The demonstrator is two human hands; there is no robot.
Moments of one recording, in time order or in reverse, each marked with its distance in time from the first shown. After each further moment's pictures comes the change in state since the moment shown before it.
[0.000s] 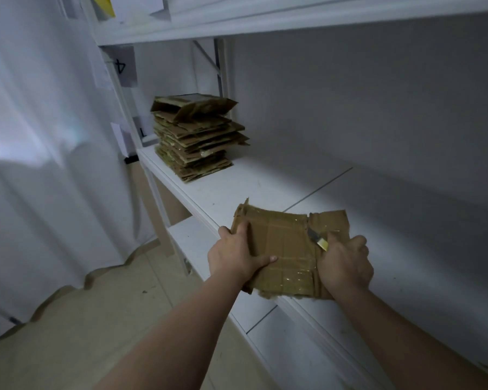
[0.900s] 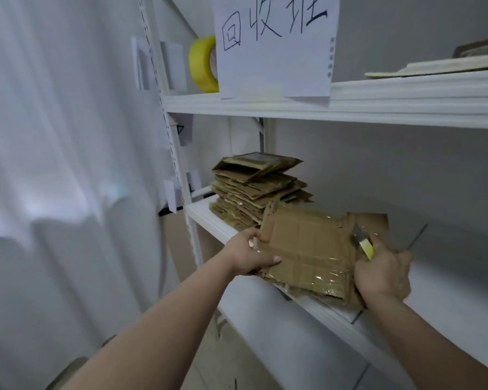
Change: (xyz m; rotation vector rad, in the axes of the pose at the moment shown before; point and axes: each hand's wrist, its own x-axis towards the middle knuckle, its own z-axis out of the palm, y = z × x) left_hand 0.136 -0.176 -0.154 -0.702 -0.263 0.133; right_hand 0.019 -0.207 0.000 0.525 0.309 0.187
